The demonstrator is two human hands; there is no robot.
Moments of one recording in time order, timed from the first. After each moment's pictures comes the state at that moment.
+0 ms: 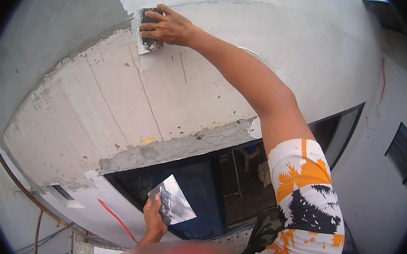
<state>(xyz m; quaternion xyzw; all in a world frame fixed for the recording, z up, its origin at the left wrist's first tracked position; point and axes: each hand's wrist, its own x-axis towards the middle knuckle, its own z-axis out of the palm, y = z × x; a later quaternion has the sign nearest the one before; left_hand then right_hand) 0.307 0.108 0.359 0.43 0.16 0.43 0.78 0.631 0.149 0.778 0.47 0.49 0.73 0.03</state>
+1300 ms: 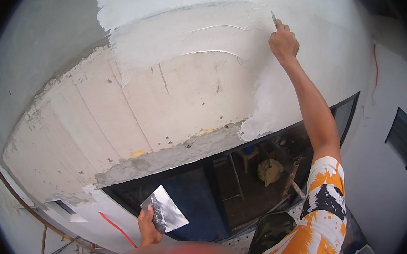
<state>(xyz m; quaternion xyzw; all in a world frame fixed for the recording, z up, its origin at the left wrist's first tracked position) 0.307 0.108 0.360 0.42 0.18 0.42 0.78 0.852 -0.110 0.703 0.77 0.15 0.52 -0.33</state>
